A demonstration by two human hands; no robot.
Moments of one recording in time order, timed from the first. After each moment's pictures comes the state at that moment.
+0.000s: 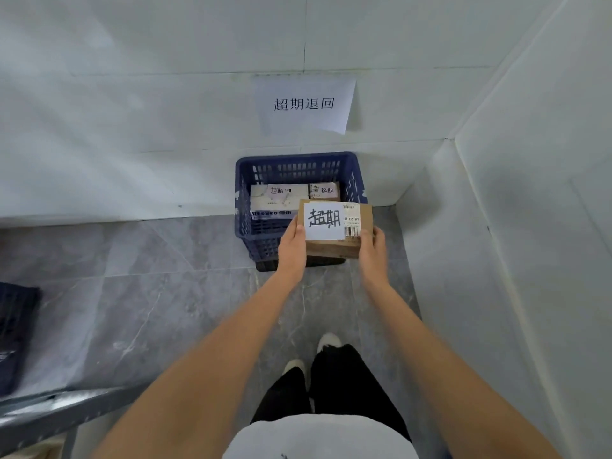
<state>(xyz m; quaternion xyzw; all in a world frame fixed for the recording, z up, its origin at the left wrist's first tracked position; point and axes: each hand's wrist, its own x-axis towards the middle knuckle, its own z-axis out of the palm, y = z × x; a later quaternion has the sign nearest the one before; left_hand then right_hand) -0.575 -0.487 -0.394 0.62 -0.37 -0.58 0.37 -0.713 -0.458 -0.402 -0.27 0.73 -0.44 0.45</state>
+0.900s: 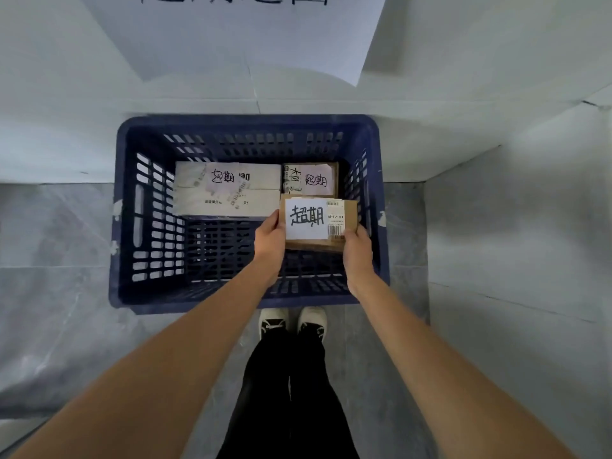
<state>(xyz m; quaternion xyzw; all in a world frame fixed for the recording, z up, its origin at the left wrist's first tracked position) -0.676 -0.775 -0.719 0.73 -0.22 -0.60 0.25 -0.813 -0.754 -0.729 -0.13 0.76 -0.32 0.55</state>
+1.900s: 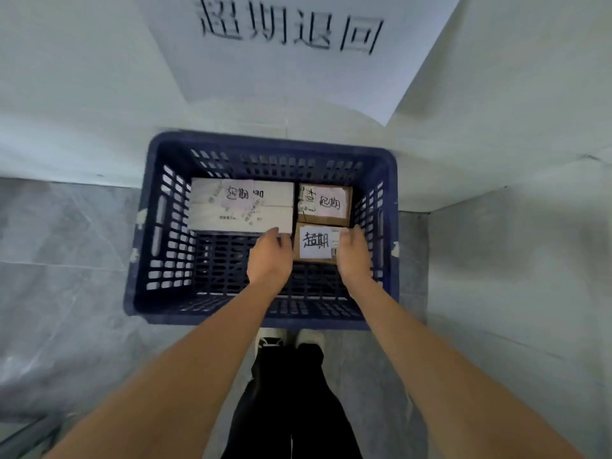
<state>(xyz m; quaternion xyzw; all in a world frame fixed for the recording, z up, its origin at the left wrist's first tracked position) -0.644 -0.787 -0.717 0.79 -0.40 -0.45 0.07 -0.786 -0.791 -0.728 -0.33 0.78 -0.23 0.48</state>
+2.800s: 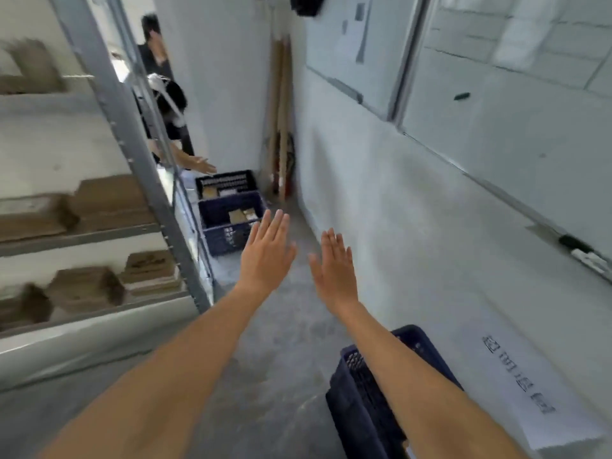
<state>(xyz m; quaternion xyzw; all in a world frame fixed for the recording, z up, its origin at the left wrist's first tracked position) -0.422 -0.456 -0.224 0.95 -0.26 0.13 0.14 -0.484 -0.600 -0.256 -0.96 0.11 -0.13 0.24</state>
